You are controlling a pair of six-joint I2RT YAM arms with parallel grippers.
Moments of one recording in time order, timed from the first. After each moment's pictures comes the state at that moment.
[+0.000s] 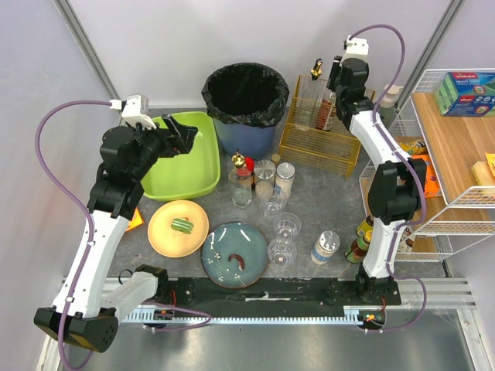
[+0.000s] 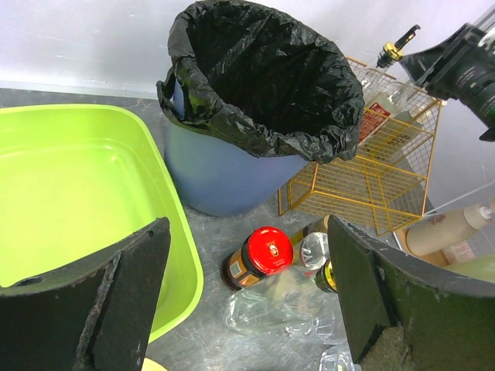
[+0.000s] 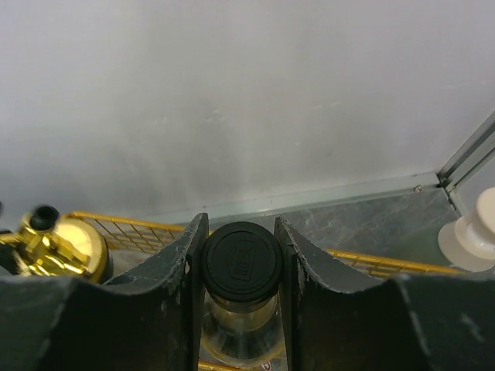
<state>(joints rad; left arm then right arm) -0.21 0.97 1.17 -0.31 0.13 -0.37 0.15 1.99 1.84 0.04 0.30 0.08</state>
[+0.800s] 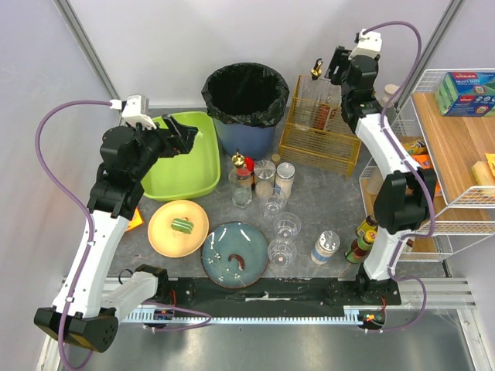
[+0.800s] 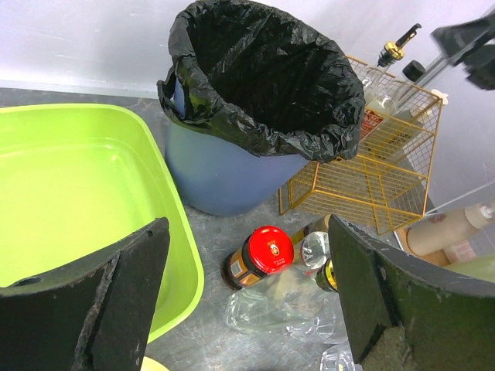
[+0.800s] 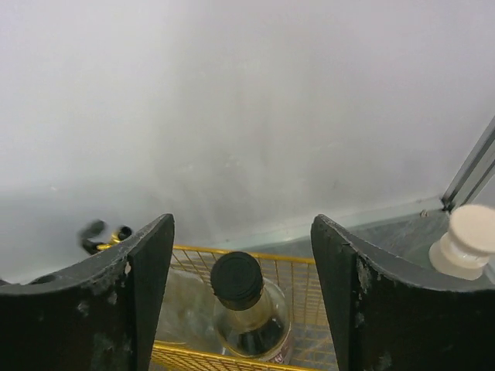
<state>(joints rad) -0.21 0.97 1.17 -0.31 0.13 -0.36 0.15 1.91 1.75 0.13 0.31 0.14</state>
